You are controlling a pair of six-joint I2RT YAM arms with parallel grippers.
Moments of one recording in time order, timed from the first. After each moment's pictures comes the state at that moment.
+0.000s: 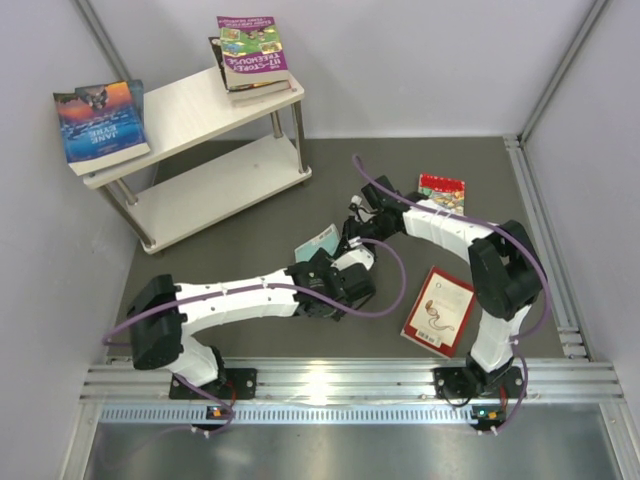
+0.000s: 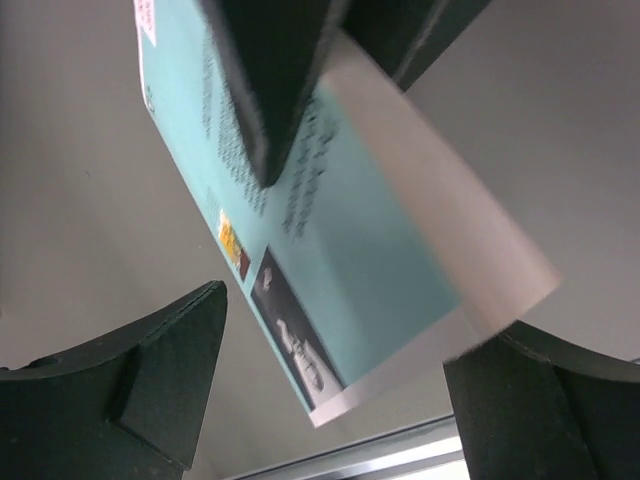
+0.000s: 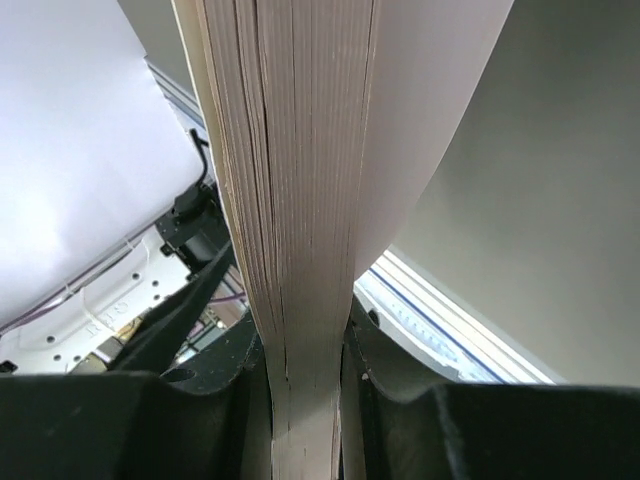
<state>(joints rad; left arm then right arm) -1.20 1.52 1.15 -0.81 -0.59 -0.38 0.59 1.82 1.30 -0.61 -0.79 0.83</state>
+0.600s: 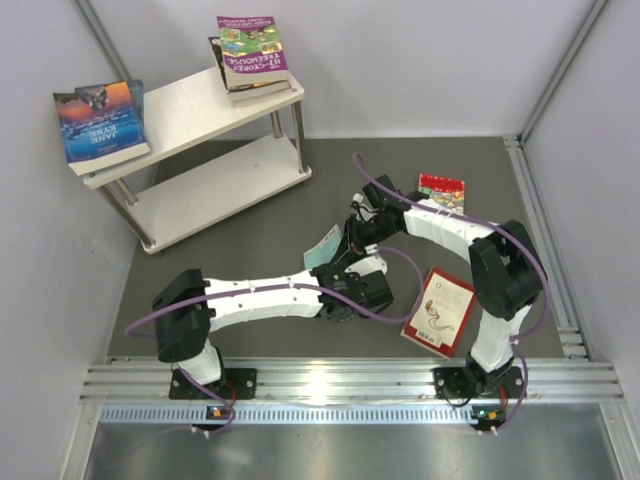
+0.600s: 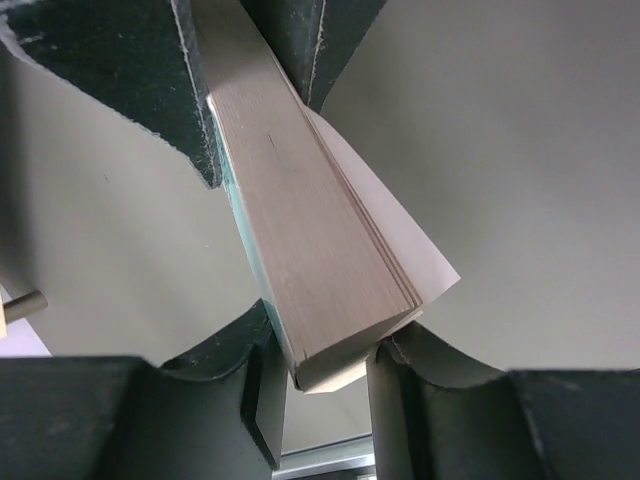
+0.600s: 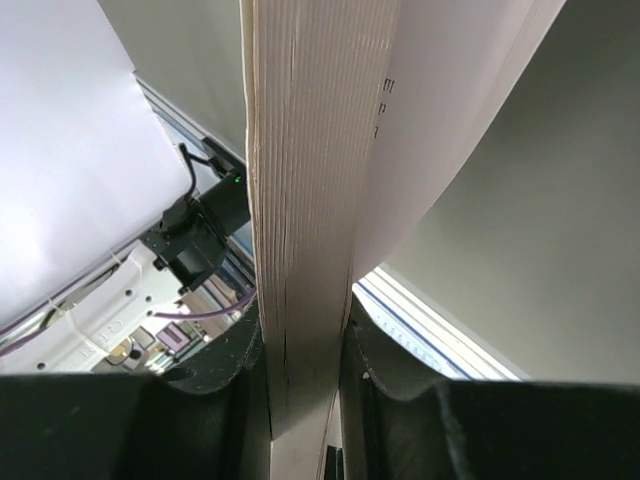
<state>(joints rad) -1.25 1.67 1.27 -0.90 -0.64 -0.38 0.58 1.82 1.30 -0.62 -0.75 0.80</state>
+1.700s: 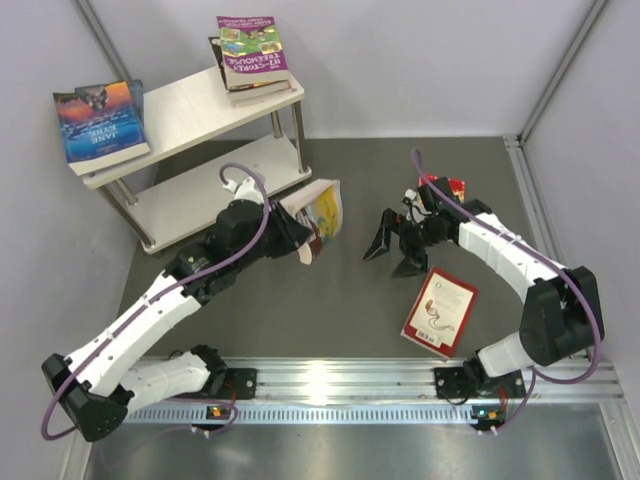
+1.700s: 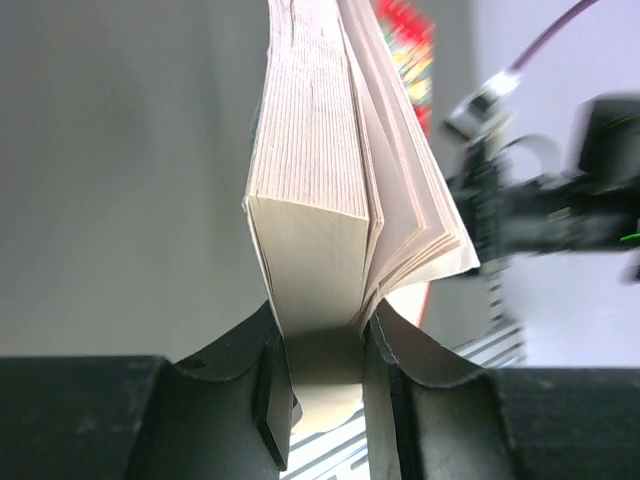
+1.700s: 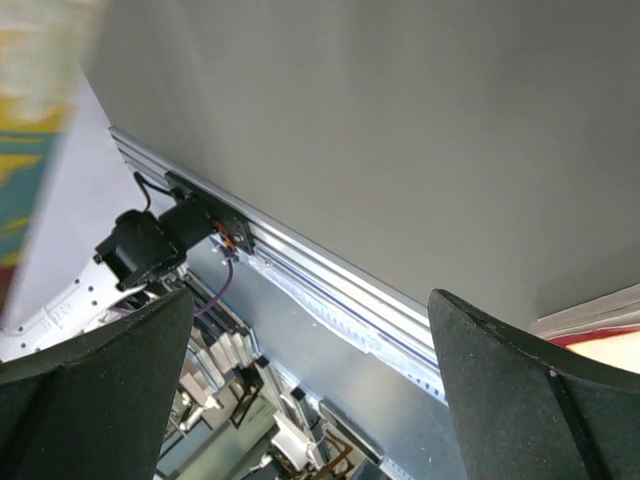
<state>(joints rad) -0.72 1.00 1.02 -0.50 -0.11 -0.87 0.37 1.47 1.08 -0.75 -0.63 0.66</state>
